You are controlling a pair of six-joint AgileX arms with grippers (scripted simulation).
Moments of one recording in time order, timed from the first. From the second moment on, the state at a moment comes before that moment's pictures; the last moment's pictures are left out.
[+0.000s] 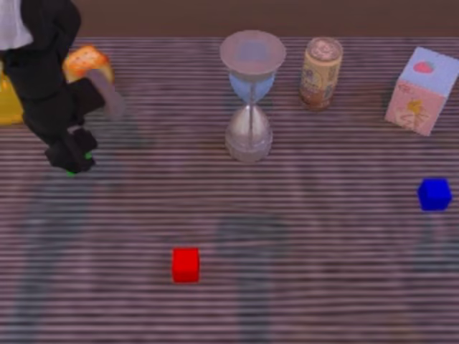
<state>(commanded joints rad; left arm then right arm) -0.15 2.12 1.61 -1.06 0.01 0.84 0.01 0.00 0.00 0.00 0.00 0.00</state>
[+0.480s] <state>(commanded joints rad) -0.65 2.10 1.63 -1.10 0.01 0.79 0.01 0.00 0.00 0.00 0.00 0.00</state>
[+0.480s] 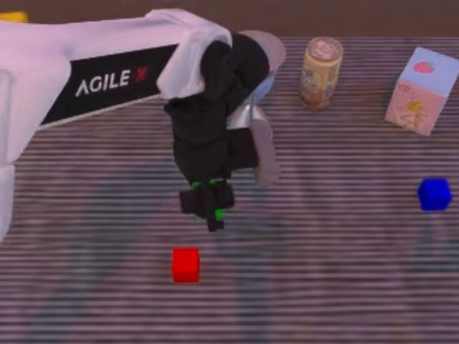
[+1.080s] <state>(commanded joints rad) -0.81 2.09 1.62 -1.10 0.01 0.76 0.01 0.00 0.00 0.00 0.00 0.00</state>
